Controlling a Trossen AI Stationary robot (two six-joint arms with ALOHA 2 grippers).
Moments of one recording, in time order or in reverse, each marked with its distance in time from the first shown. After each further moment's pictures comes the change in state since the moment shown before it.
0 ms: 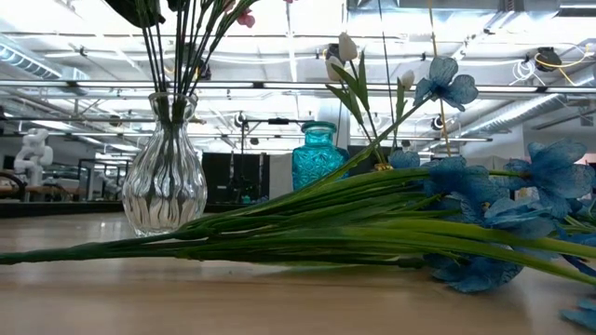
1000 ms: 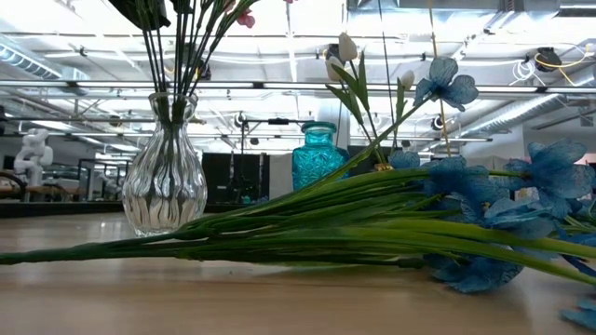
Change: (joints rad) left arm -0.046 0.043 0.000 0.013 -0.030 0.071; right arm -0.008 0.000 0.000 -0.002 0.029 -0.004
